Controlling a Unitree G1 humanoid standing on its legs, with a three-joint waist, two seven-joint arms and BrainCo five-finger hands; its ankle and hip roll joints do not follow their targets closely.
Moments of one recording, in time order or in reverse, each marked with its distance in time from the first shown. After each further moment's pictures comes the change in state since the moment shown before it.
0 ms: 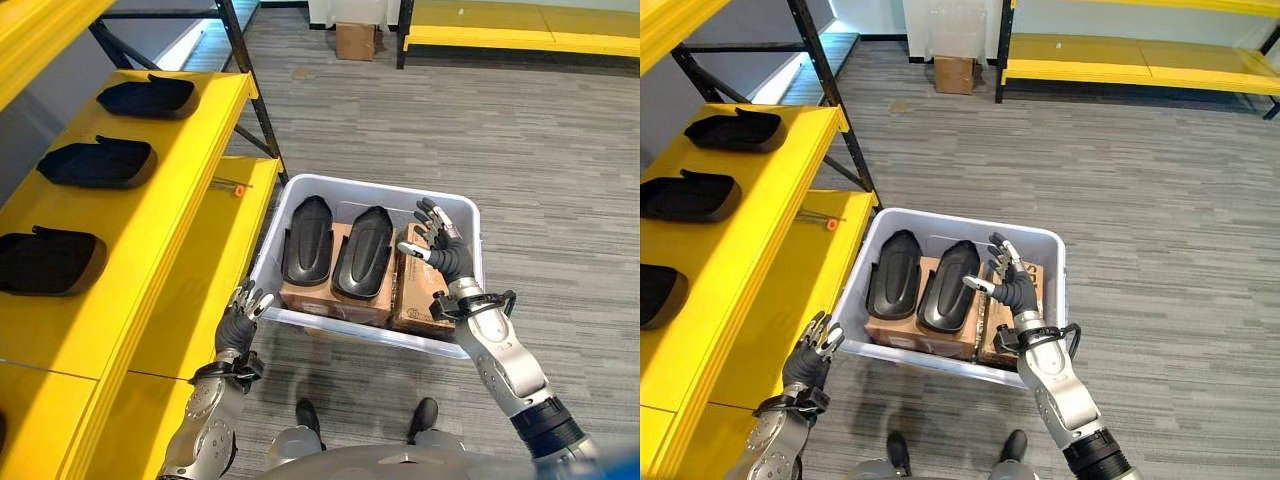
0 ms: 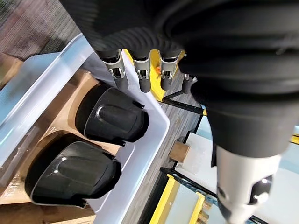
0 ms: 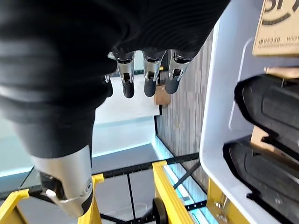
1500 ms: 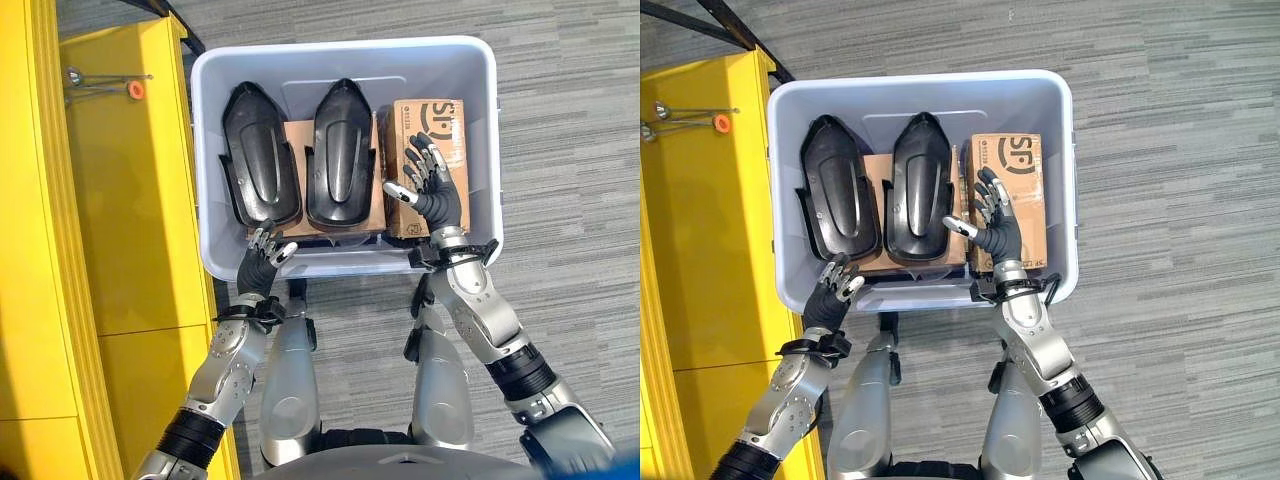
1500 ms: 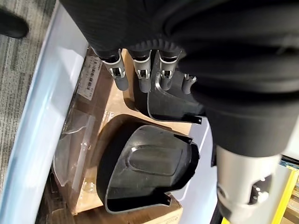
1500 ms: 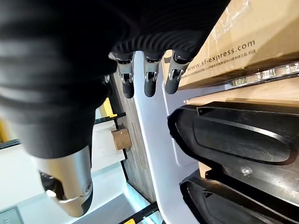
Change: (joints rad) left arm -0.265 0.044 -0.126 -0.010 0.003 -0.054 0.103; right arm -0.299 0.078 0.072 0.045 0.008 -0.028 -0.176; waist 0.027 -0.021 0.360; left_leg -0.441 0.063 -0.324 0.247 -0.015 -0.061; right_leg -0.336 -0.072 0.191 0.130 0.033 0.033
